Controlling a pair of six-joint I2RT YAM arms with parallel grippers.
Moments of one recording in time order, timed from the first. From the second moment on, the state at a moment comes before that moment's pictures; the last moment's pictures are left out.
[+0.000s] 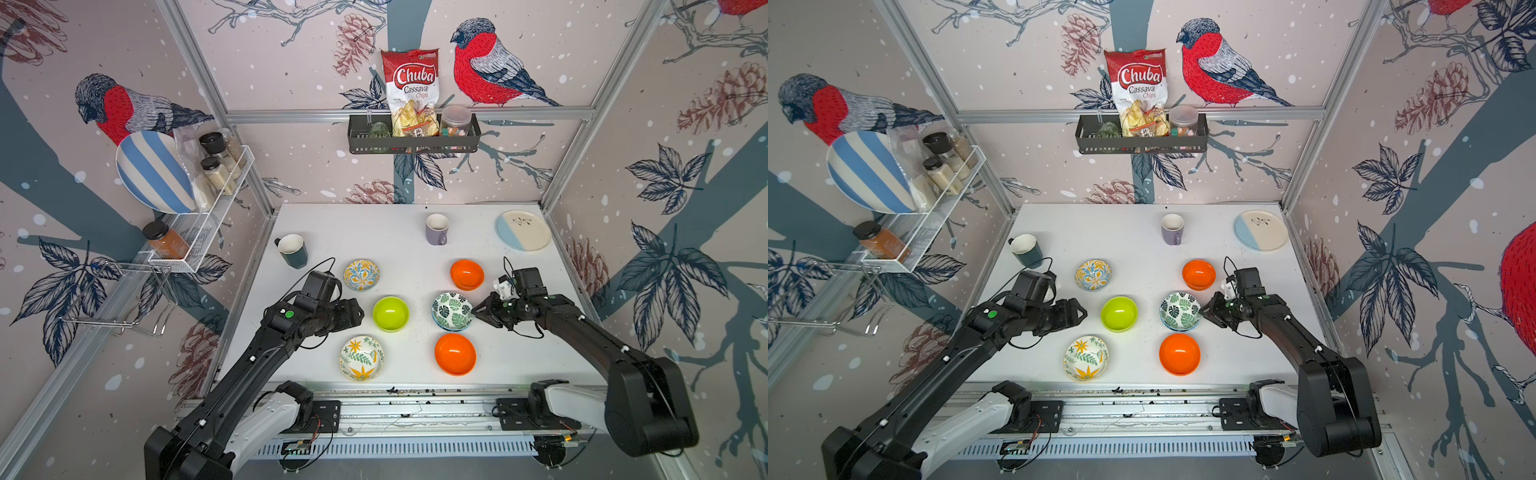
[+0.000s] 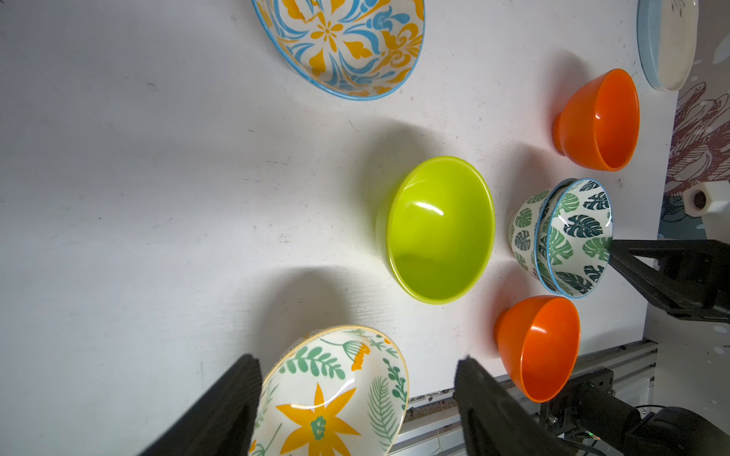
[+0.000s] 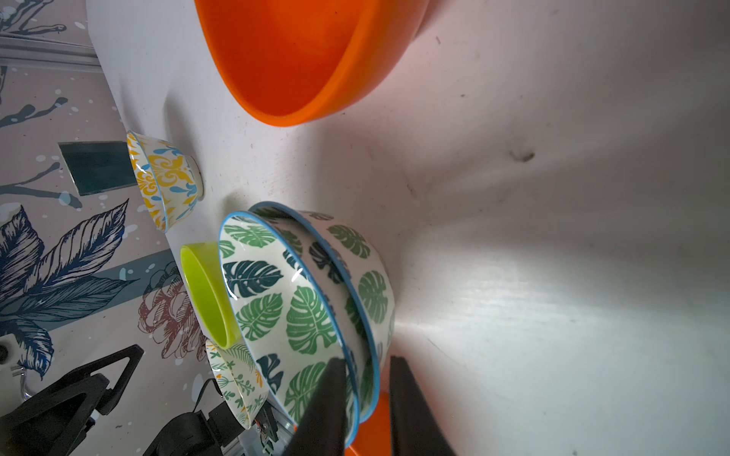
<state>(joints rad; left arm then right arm) -0.42 0.94 0.80 -0.89 0.20 -0.63 0.18 1.22 0.61 -0.50 -0.59 0.62</state>
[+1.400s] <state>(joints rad) -0.53 0.76 0.60 -1.04 0.06 -0.90 0.19 1.15 0.61 -0.50 -0.60 0.62</state>
